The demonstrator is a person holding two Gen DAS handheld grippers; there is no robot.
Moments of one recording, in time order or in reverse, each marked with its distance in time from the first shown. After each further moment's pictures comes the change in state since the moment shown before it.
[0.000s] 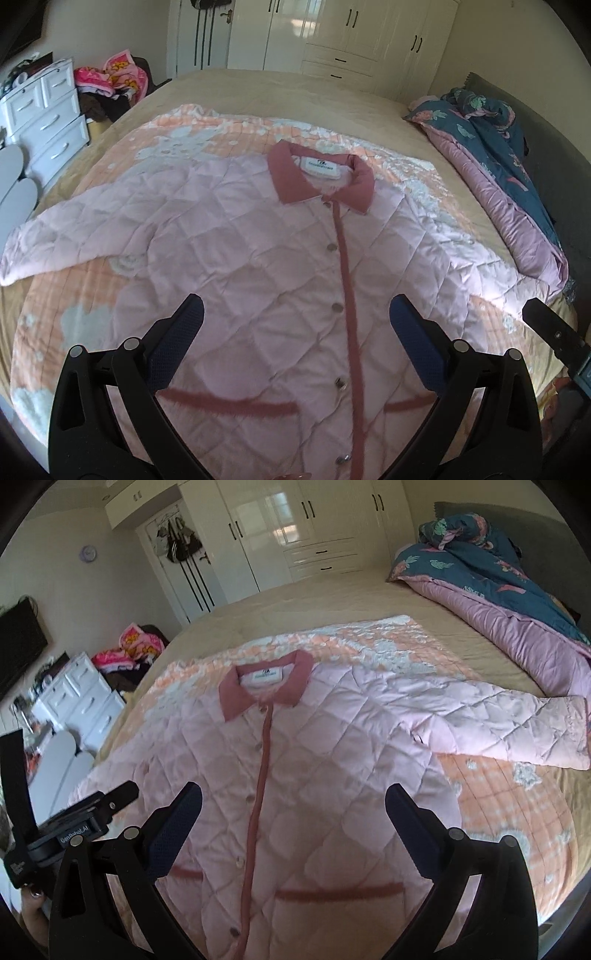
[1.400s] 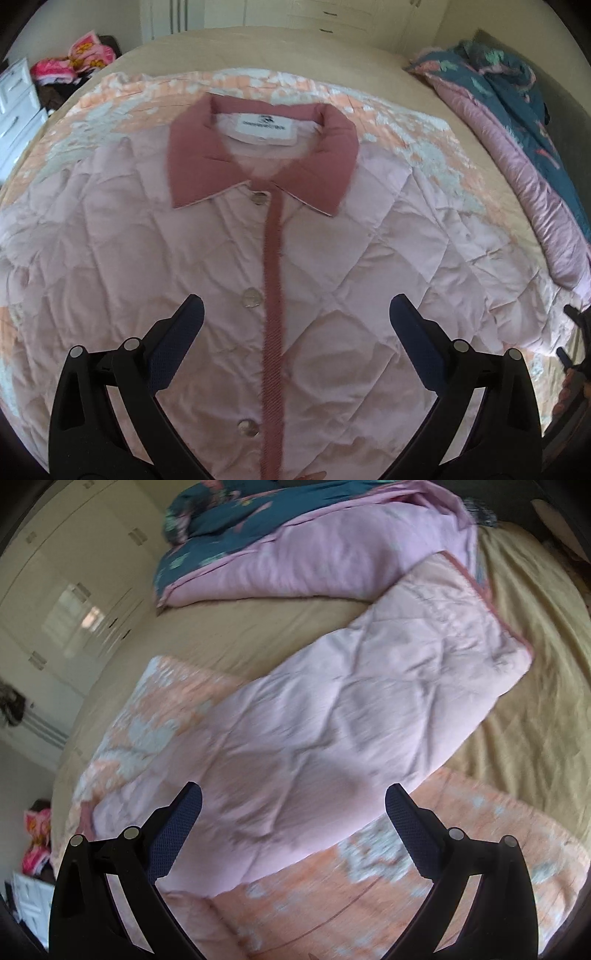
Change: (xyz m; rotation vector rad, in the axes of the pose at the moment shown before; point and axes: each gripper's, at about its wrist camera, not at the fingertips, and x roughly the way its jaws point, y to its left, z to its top) left arm 0.193 -0.091 0.047 0.054 0.179 0.013; right arm 0.078 -0.329 0.014 0.742 -0.074 -0.422
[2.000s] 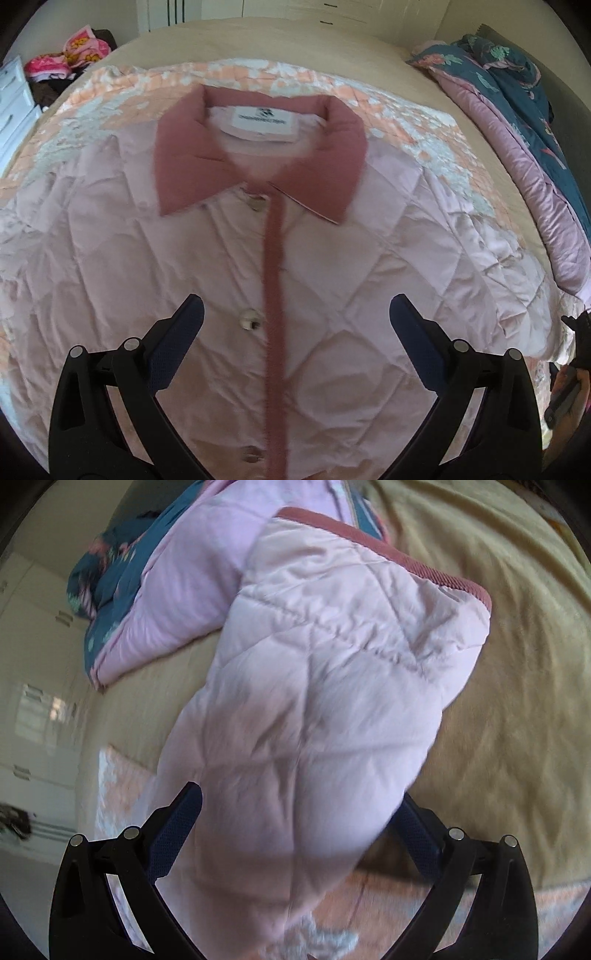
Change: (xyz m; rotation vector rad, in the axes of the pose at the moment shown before) left arm 0.015 0.014 0.015 -0.011 0.021 0.002; right arm 0.044 -0.100 0.041 0.381 -0.036 0.011
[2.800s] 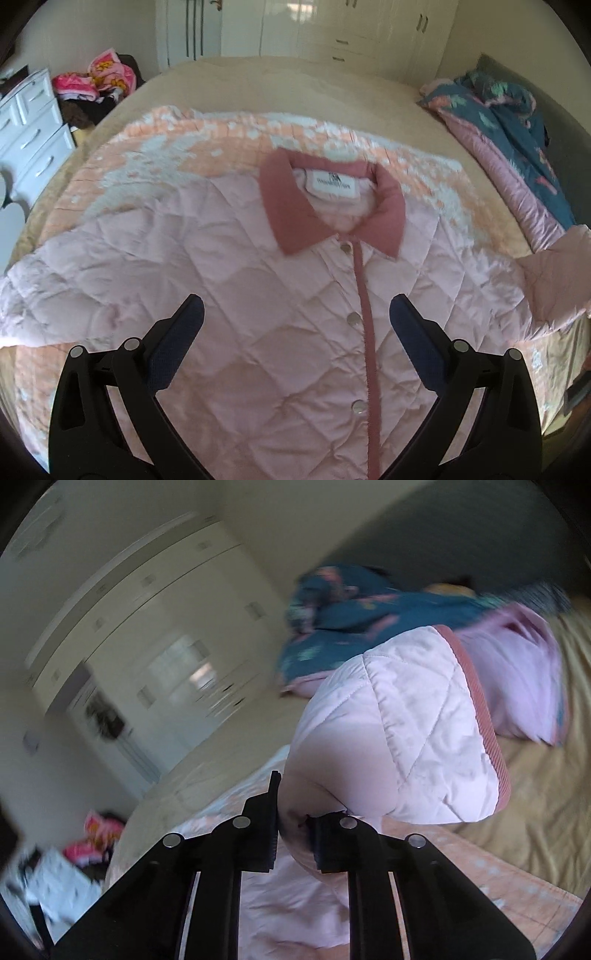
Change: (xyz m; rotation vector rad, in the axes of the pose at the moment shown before) left arm -0.110 0.088 0.006 -0.014 -0.136 0.019; right arm -0.147 0.153 -0.089 -0.601 -0.221 0.554
